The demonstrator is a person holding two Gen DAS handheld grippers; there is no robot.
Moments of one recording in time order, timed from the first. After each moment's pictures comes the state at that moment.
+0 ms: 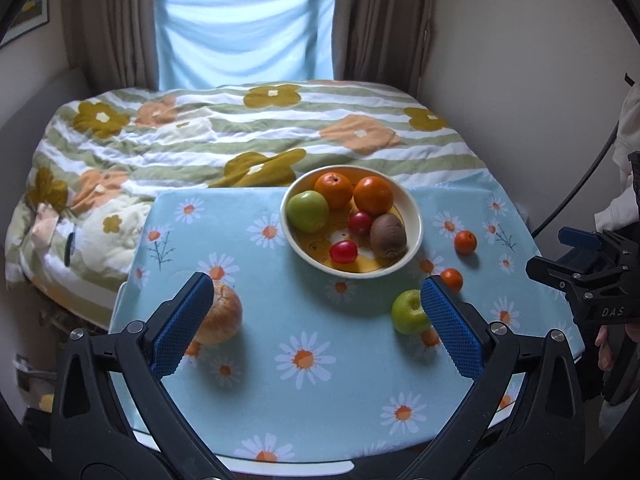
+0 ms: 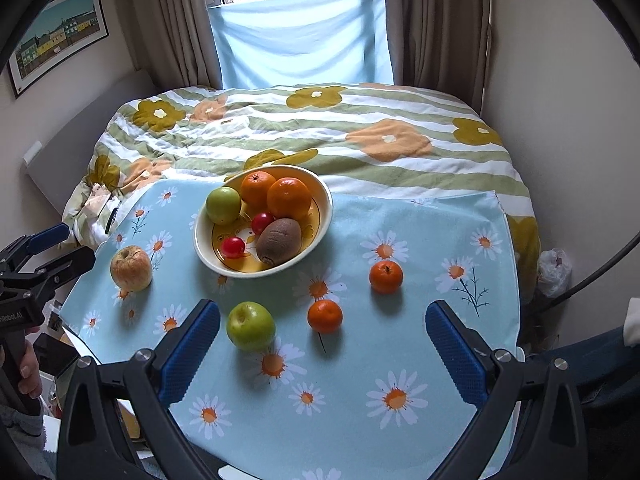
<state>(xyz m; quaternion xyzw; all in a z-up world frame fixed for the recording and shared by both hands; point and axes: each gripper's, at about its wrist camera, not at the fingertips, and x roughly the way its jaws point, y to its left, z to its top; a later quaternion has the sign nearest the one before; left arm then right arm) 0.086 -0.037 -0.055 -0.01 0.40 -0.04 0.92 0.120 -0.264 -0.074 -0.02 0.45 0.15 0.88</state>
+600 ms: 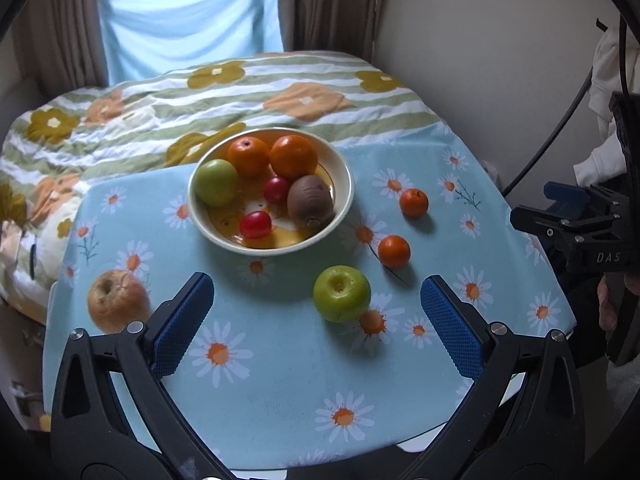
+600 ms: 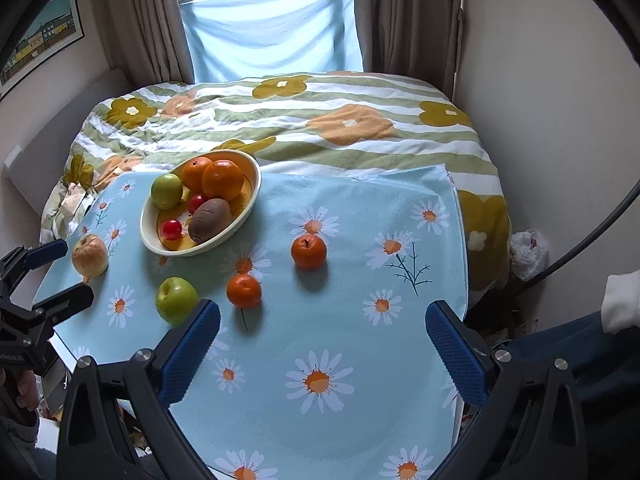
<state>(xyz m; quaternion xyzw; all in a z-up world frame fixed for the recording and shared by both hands) 0.105 -0.114 -0.103 0.02 0.45 -0.11 0.89 0.126 -0.332 -0.098 -0.01 0.46 0.11 0.88</state>
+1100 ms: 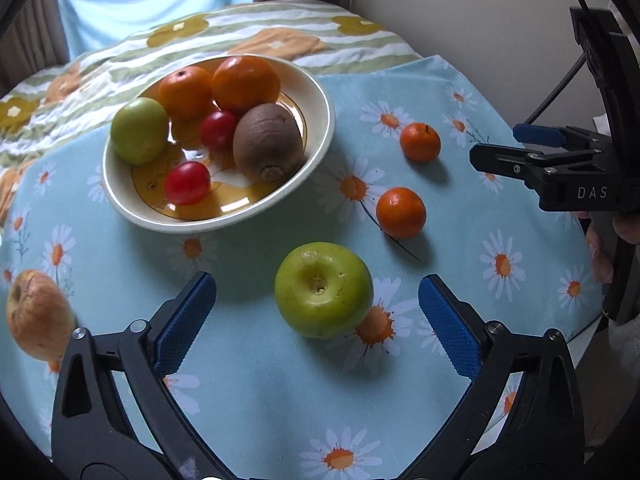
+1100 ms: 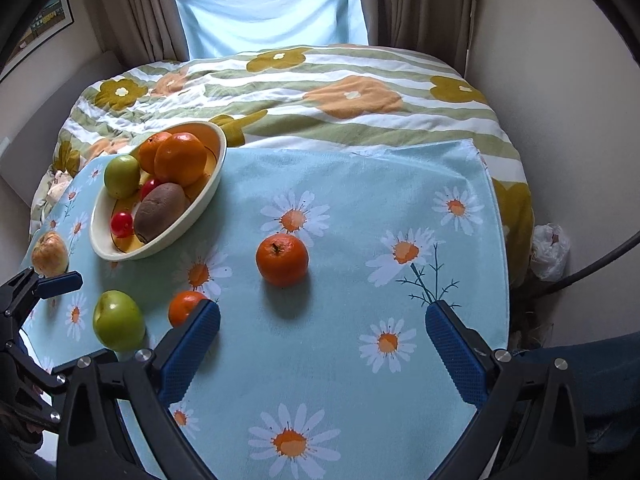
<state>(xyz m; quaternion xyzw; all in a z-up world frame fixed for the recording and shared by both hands) 0.146 -0.141 -0.188 0.03 0.52 -0.15 0.84 0.189 -0.330 -0.165 -0.03 0.50 0.12 0.86</state>
